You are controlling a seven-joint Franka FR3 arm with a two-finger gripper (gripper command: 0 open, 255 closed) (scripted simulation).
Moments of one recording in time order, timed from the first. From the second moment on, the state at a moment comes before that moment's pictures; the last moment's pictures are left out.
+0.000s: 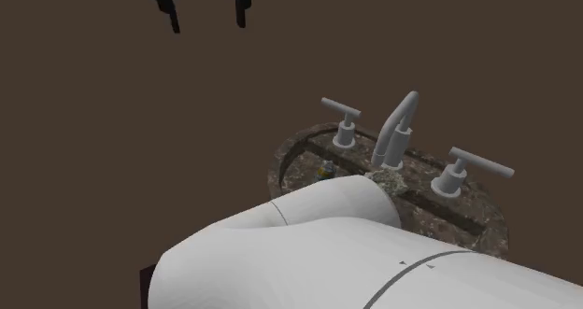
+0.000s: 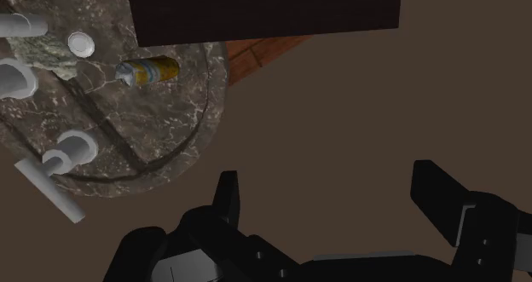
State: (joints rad) arm 0.01 -0.79 -0.07 -2.27 0.01 1.49 -0.03
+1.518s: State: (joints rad) arm -0.05 -0.42 -0.51 -2.50 -0.12 1.86 -0.52
